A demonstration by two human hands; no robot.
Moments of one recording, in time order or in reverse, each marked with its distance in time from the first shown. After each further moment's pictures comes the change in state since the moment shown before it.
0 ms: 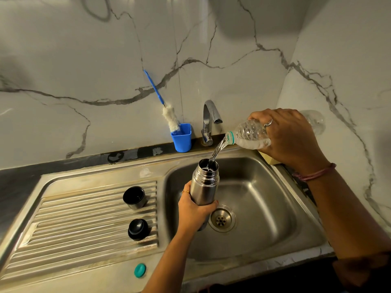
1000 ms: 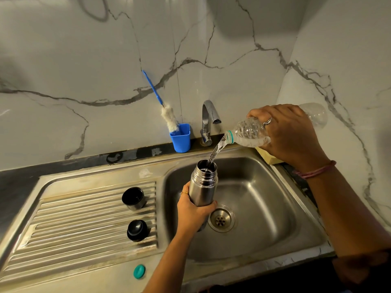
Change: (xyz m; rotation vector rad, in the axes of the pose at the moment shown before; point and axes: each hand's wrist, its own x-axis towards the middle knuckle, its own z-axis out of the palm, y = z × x) left_hand 0.001 -0.003 0.001 -0.005 0.018 0.000; right_hand 0.003 0.004 -0.001 -0.043 0.046 -0.028
